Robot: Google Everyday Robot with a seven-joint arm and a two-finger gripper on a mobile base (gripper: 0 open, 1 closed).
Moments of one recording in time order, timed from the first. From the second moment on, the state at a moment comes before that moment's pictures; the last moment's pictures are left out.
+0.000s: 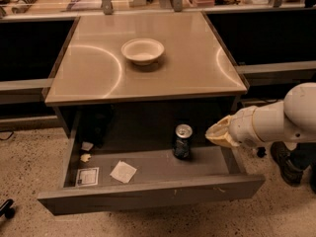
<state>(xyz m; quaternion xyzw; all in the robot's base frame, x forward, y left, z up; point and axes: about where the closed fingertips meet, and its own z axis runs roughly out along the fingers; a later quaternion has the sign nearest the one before) 0.503 -0.164 0.745 -0.55 0.76 0.11 0.34</state>
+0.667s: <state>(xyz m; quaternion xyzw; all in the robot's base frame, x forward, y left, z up) 0.524 -0.152 0.721 -0.54 0.74 0.12 0.38</state>
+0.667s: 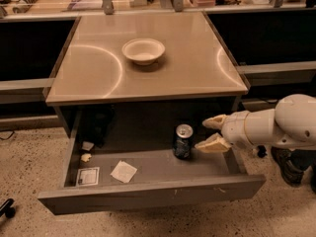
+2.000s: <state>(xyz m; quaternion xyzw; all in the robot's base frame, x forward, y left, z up) 0.556 -0.094 0.671 -0.57 0.71 0.18 0.38</state>
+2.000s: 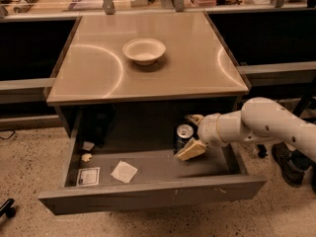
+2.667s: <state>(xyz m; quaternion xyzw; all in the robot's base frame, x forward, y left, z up) 0.556 -0.092 0.670 -0.57 0.71 0.18 0.38</state>
